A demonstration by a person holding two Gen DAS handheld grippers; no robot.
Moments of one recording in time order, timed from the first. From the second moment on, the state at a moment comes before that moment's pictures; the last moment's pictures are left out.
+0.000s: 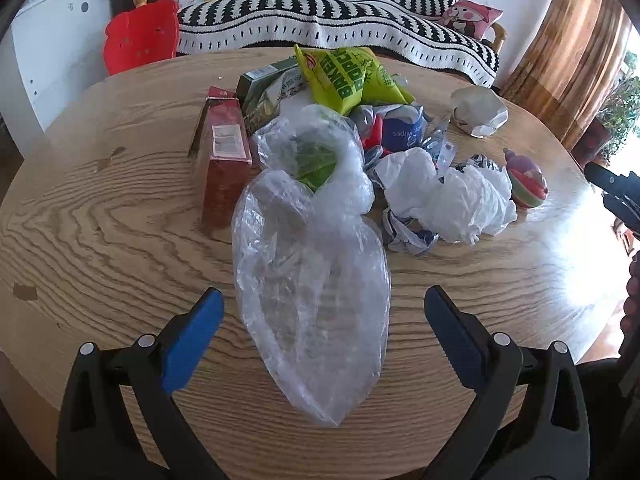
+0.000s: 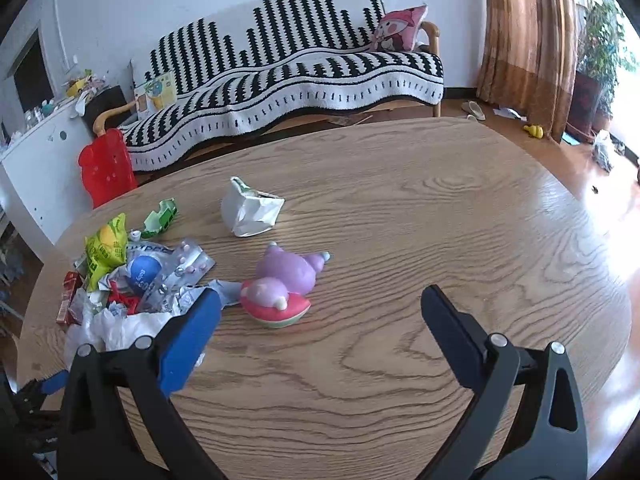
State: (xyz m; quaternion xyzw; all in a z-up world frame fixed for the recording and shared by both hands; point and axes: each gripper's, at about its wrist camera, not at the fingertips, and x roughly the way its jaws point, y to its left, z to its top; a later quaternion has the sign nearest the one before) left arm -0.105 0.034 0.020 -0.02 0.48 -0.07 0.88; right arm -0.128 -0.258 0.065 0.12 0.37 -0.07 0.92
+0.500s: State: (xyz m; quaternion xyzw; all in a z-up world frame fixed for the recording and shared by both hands) left arm -0.096 0.034 0.011 -0.02 0.48 -0.07 0.87; right arm -0.125 -0.271 0.058 0.16 0.37 -0.07 0.91
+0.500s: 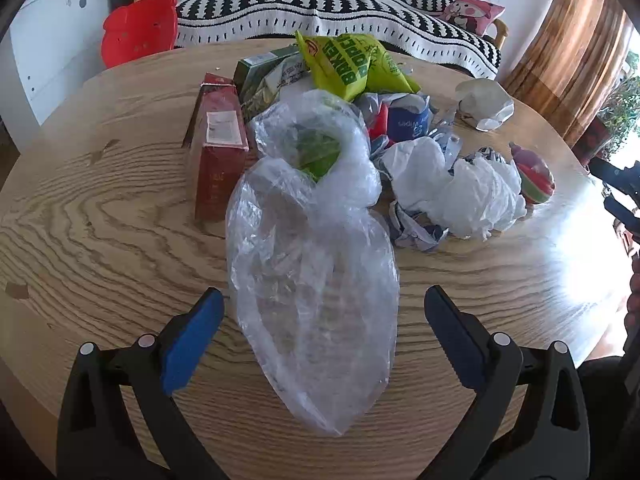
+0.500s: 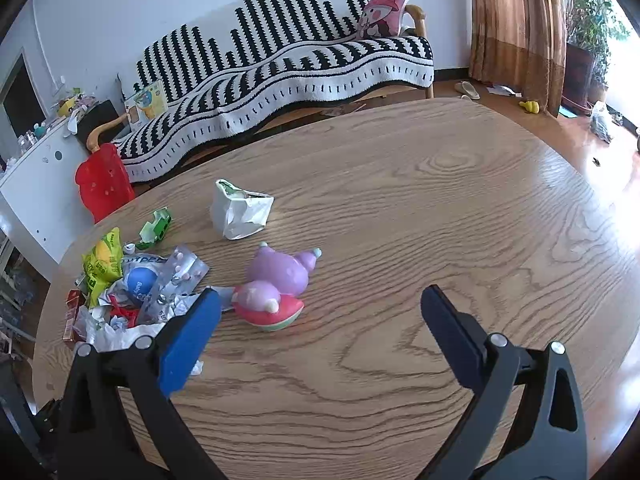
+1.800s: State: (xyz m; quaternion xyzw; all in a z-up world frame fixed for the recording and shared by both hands) left arm -0.104 0.040 0.033 -0.03 0.40 -0.08 0.91; right arm -0.089 -0.258 0.042 0.16 0.42 0.00 0.89
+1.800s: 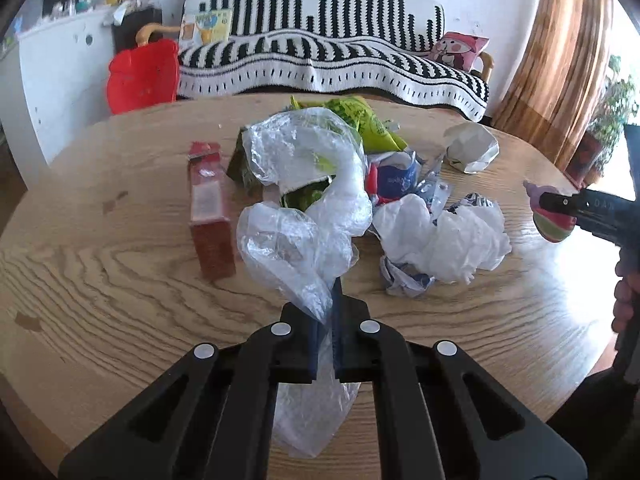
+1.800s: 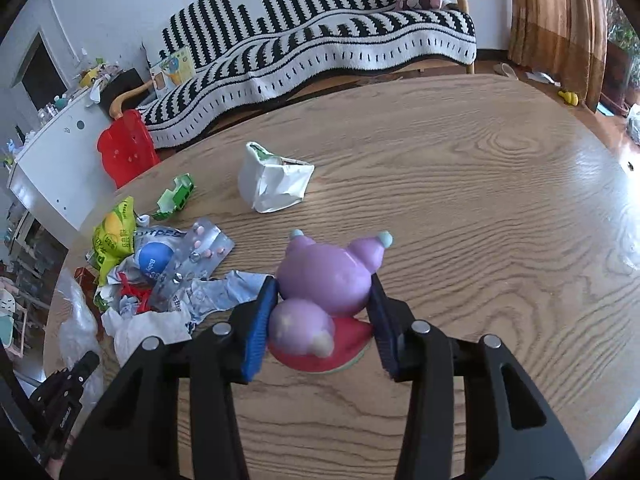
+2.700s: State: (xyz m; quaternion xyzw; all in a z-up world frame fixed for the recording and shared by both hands) left arm -0.238 -0.318 0.051 0.13 0.50 -0.46 0.73; right arm -0.396 -0.474 0.045 0.30 0.29 -0.12 0.90
